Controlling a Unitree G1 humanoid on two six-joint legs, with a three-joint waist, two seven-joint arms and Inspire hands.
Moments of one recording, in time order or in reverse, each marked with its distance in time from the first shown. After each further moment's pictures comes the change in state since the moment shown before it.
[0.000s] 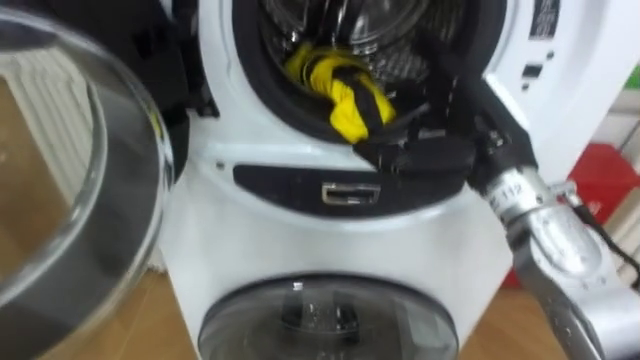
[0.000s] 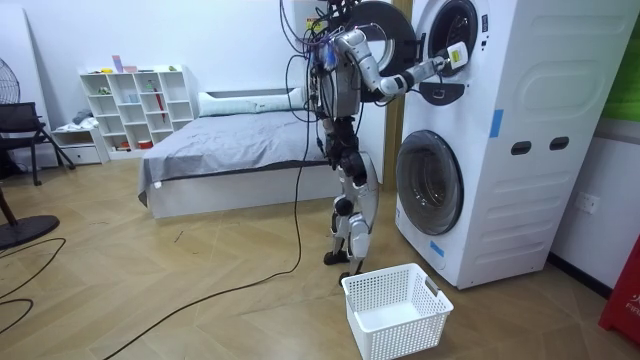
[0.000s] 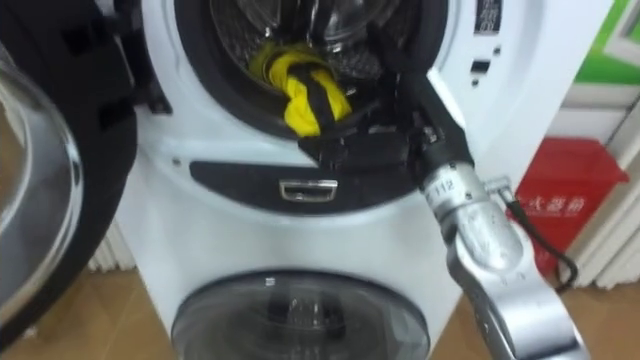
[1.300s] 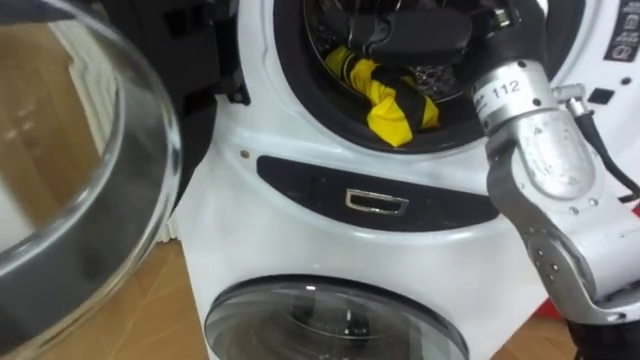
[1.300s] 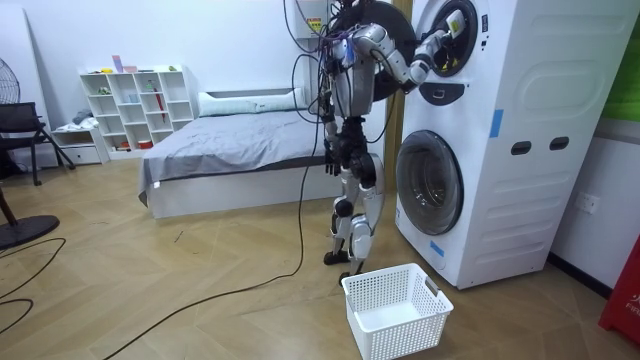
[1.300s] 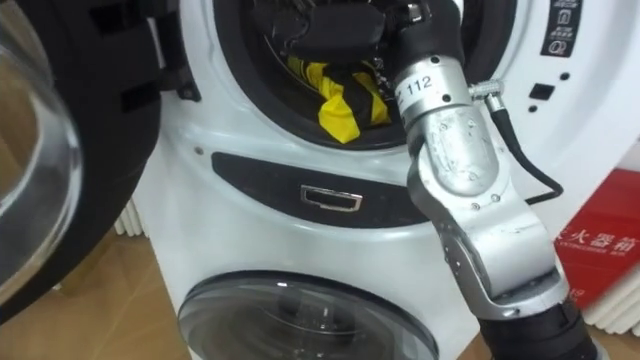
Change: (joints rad) left arm -0.009 -0.042 0.029 -0.020 0.013 0.047 0.014; right arm -0.275 0.056 0.023 -0.206 0.019 0.160 -0.217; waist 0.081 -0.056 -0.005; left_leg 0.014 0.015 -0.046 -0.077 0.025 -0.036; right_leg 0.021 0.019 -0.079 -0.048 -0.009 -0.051
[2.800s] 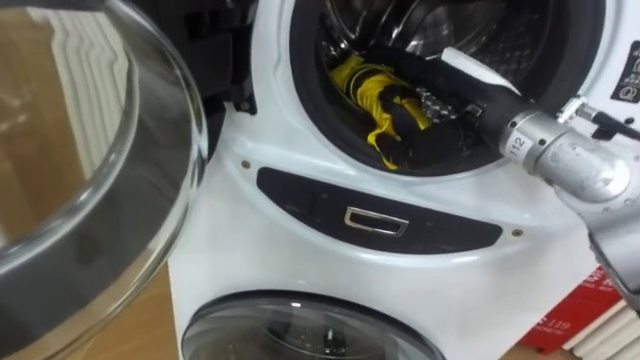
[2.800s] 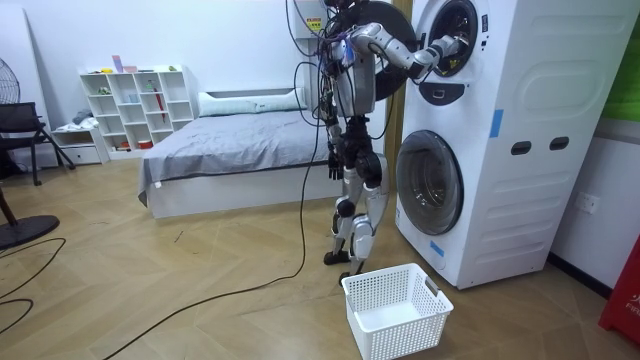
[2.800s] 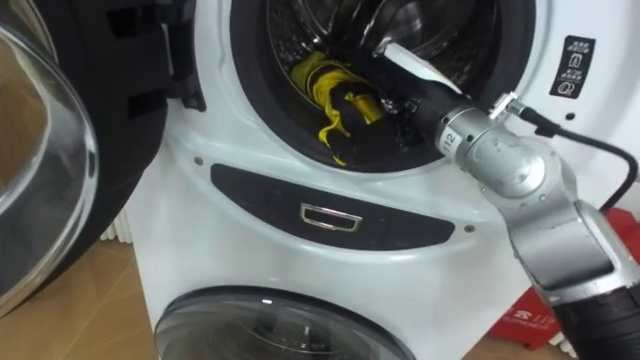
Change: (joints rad) left arm -0.030 0.063 0.040 0.003 -0.040 0.082 -0.104; right arm 0.012 -0.286 0.053 0.297 -0.455 0.006 0.667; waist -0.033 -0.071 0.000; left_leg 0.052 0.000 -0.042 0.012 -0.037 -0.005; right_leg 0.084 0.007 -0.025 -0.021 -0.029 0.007
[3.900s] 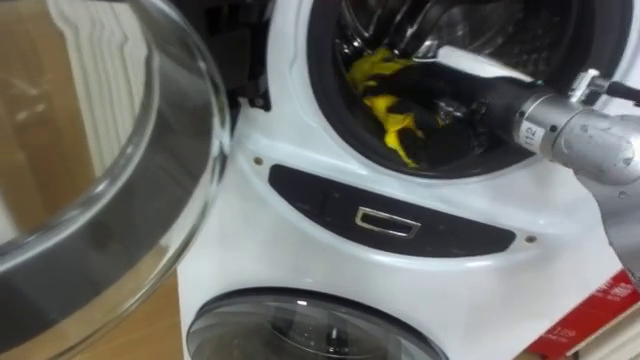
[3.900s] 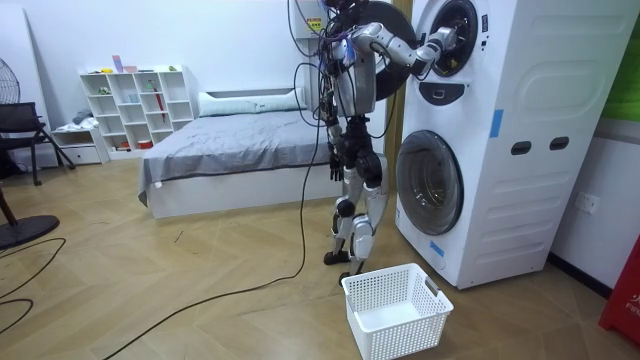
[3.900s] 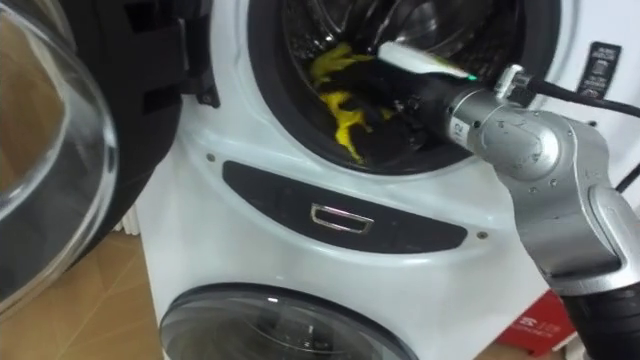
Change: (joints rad) left arm -0.043 0.006 0.001 -0.005 0.000 -0.022 -0.010; right arm -0.020 0.000 -0.037 -0.098 -0.364 0.059 0.169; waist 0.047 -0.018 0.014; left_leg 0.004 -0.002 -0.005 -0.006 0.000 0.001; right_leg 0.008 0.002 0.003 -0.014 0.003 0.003
